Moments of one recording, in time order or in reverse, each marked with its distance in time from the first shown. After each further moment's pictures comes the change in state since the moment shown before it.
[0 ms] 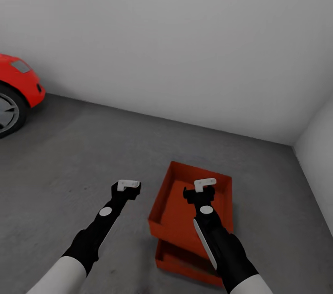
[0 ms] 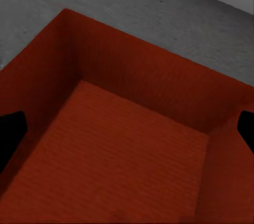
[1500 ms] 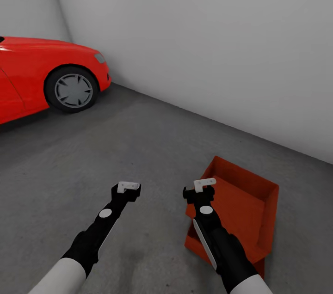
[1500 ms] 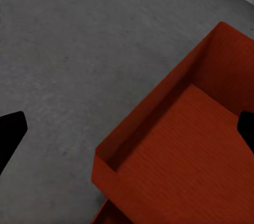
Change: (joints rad) left arm 0.007 0.000 0.001 0.011 0.002 0.002 -0.007; right arm 0.000 0.001 0.001 0.001 0.000 -0.001 -0.001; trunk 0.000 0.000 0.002
